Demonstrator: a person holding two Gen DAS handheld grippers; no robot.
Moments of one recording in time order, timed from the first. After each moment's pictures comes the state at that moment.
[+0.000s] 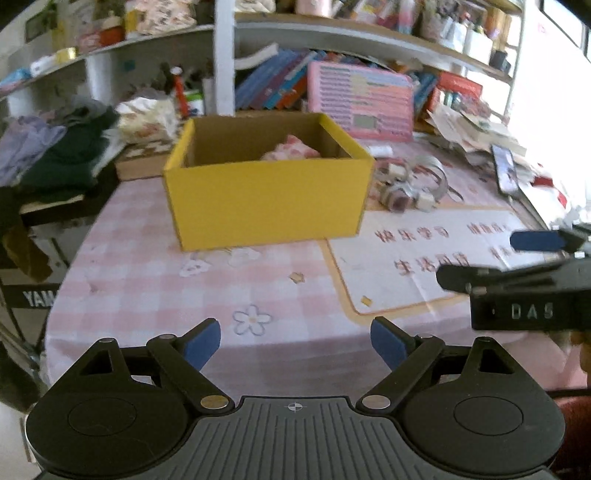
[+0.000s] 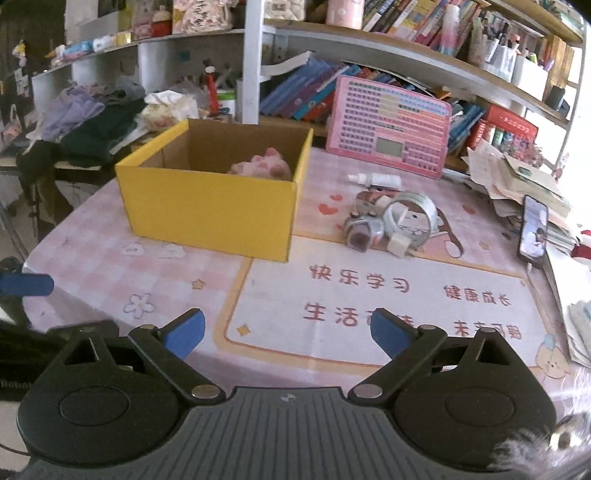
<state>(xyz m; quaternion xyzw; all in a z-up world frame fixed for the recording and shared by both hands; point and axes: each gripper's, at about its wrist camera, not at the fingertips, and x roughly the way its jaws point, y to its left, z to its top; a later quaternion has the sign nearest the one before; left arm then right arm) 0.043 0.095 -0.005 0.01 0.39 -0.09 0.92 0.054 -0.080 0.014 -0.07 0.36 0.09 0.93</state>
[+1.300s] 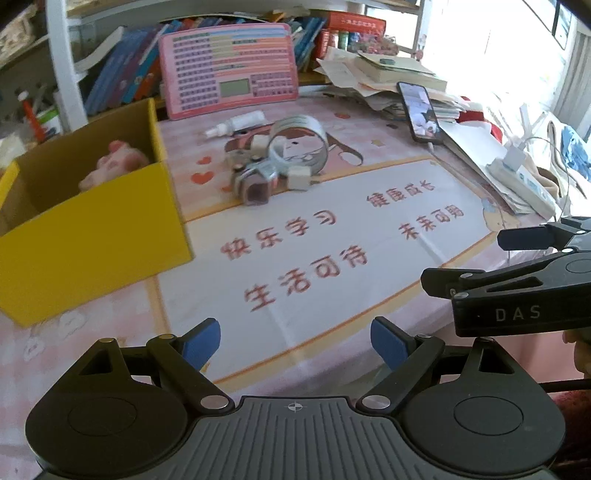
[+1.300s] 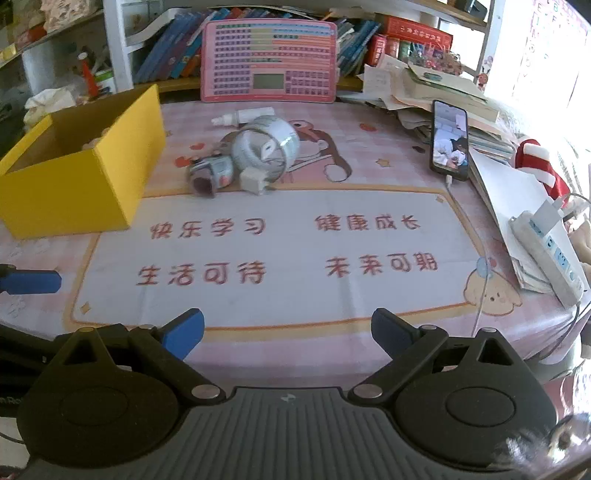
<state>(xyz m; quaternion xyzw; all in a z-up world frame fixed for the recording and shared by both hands) 0.124 -0.058 -0.028 0.07 0.42 -0.21 0.88 0.095 -0.225 -0.016 -0.01 0.43 -0.02 0.90</state>
